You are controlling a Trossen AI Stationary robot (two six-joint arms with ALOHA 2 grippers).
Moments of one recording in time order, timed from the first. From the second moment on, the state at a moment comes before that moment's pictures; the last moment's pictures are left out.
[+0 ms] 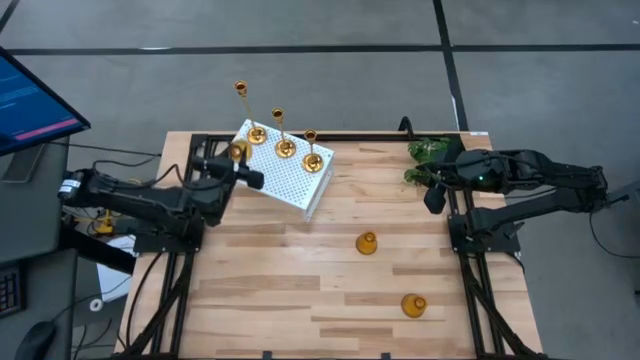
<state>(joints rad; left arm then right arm) -0.12 0.74 0.55 0.31 -1.44 0.10 0.04 0.82 1.13 -0.99 0.45 0.28</state>
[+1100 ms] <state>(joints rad) 0.27 0.68 0.40 0.18 -0.89 -0.31 0.04 0.82 1.13 -0.98 0.44 0.24</state>
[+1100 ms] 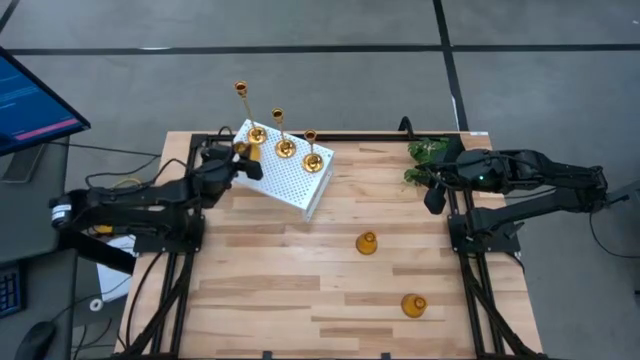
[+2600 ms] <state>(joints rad) 0.37 0.67 0.66 -0.44 -0.68 -0.40 0.04 0.82 1.13 -0.93 0.45 0.23</state>
